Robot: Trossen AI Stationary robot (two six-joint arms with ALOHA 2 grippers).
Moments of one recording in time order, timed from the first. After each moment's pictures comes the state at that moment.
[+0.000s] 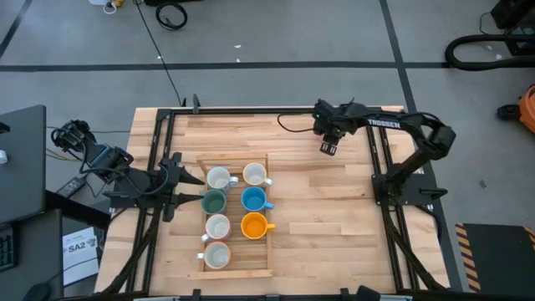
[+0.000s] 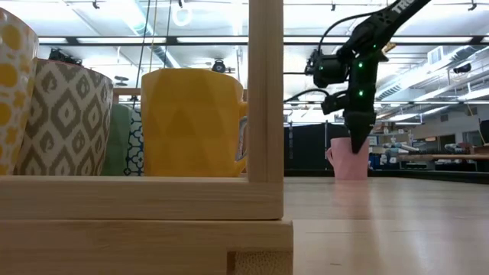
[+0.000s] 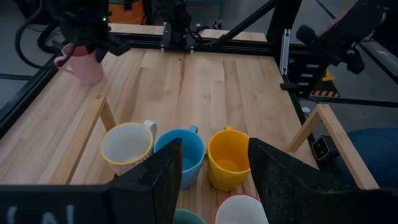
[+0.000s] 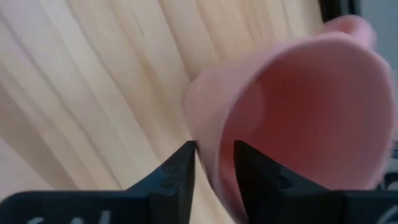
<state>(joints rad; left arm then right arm) -0.61 0.82 1.03 -0.70 -0.55 -0.37 -0.63 1.52 0.99 -0.79 0.22 -0.24</state>
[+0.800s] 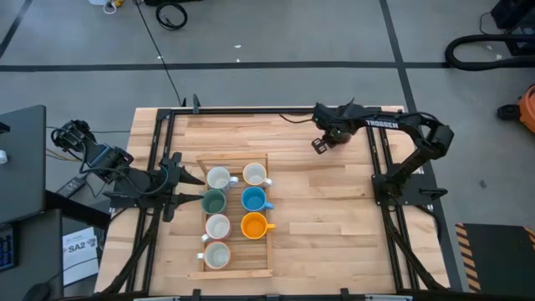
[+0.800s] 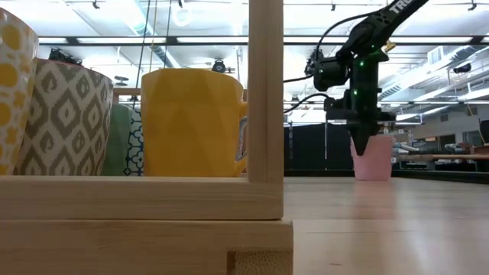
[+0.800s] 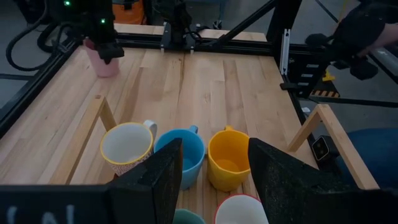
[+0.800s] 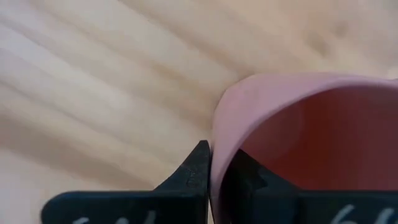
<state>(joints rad) -0.61 0.82 1.03 -0.70 -0.55 -0.37 -0.60 1.55 0.99 -0.87 0.10 0.43</state>
